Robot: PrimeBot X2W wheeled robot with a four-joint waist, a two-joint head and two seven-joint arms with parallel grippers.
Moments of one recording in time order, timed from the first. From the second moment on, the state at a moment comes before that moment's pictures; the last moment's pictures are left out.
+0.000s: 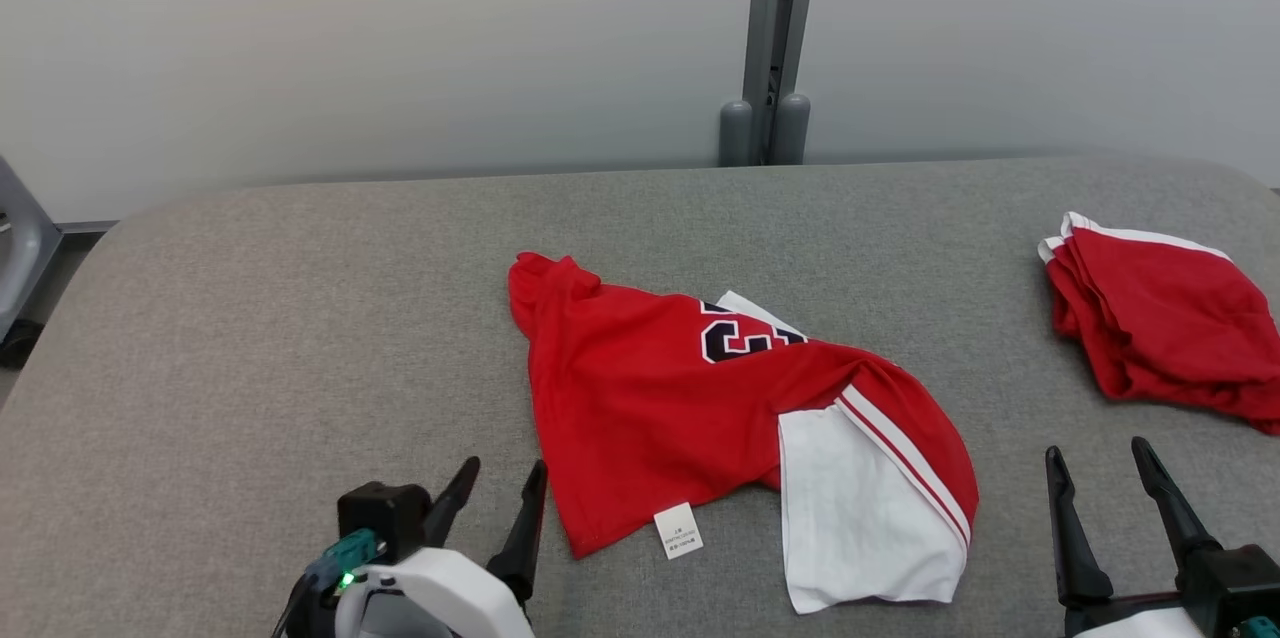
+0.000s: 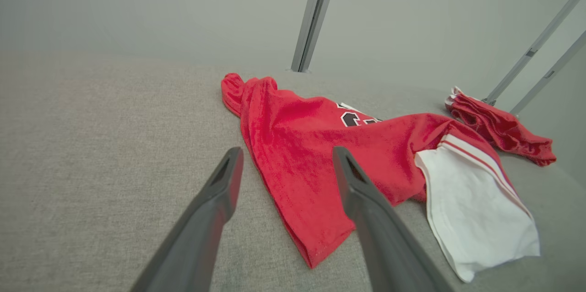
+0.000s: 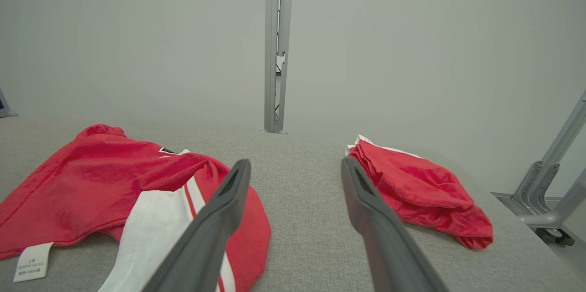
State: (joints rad) left arm -0.06 0.09 -0.33 0.29 -0.45 0.01 -0.08; right arm 0.10 -0.05 -0.07 0.12 0.00 0.13 -0.26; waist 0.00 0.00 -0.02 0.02
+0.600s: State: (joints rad) left arm -0.25 0.05 -0.40 0.55 -0.57 0.03 0.15; right arm 0.01 -0.05 -0.06 0.09 0.03 0.13 -0.26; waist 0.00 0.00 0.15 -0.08
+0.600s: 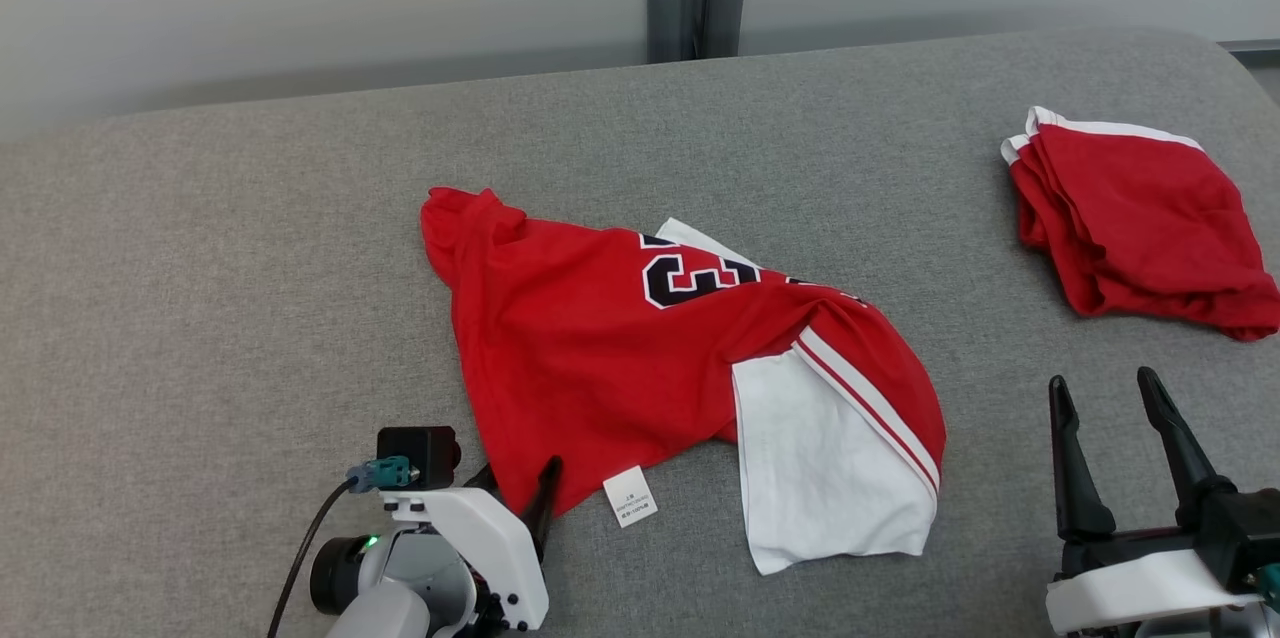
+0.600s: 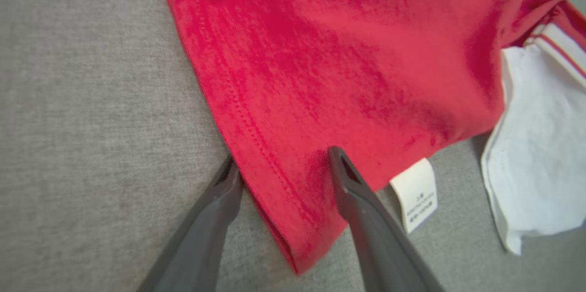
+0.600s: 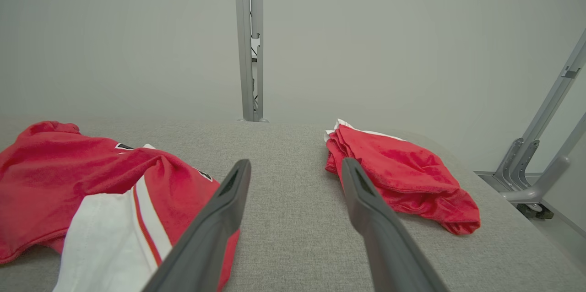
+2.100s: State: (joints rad) left arm -0.19 0.22 -0.54 -0.12 -0.54 0.06 0.35; right arm 0.03 -0.05 -0.02 0.12 0.02 0.13 -0.26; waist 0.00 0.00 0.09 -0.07
